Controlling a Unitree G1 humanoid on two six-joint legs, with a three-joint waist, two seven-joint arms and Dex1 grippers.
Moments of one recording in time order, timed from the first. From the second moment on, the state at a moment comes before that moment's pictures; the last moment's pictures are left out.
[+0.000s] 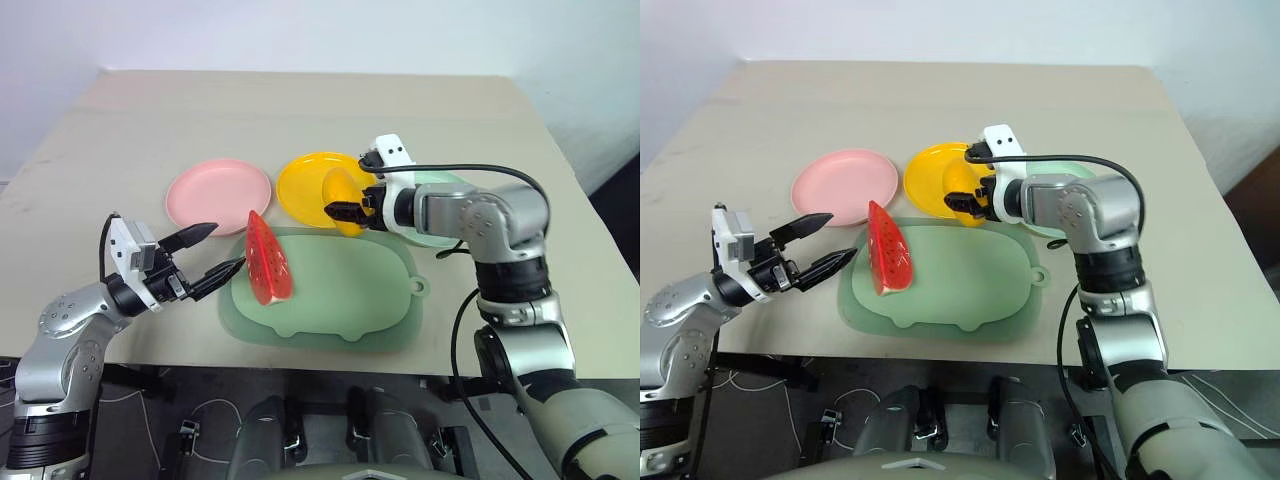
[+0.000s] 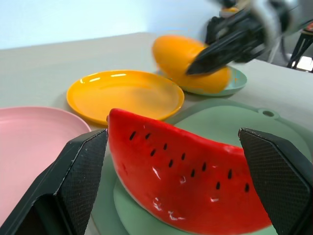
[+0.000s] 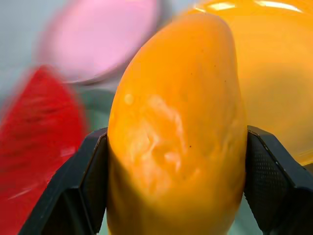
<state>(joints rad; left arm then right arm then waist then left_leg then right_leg) -0.07 0.63 0.29 -0.22 -0.64 0.28 -0.95 -0.97 -0.33 0.07 0.20 0.52 1.18 0.34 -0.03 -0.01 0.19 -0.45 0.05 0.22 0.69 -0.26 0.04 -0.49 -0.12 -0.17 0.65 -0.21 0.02</state>
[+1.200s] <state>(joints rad) 0.00 0.62 0.33 -0.33 -0.67 0.30 -0.87 -0.92 -0.22 0.05 0.21 0.30 0.84 0.64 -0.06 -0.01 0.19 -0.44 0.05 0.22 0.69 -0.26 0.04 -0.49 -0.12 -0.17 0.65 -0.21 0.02</state>
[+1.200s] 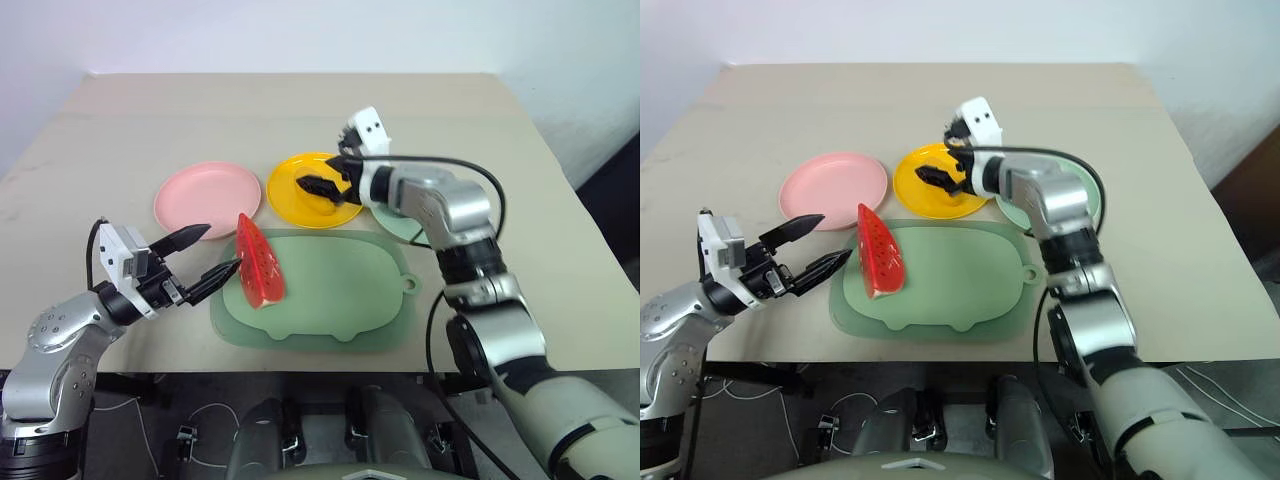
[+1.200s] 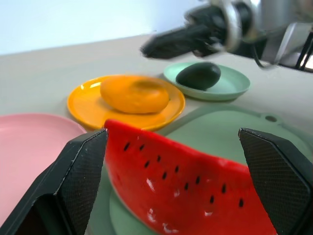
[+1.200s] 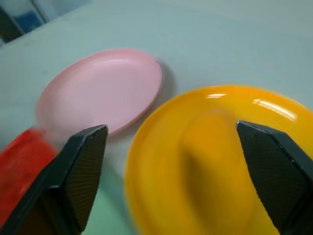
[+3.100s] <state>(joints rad) -0.13 0.51 0.13 -0.57 -0.67 0.77 -0.31 -0.28 -0.45 0.03 -0.43 0.49 0.53 0.72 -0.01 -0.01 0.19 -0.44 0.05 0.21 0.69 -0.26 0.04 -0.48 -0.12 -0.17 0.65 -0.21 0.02</state>
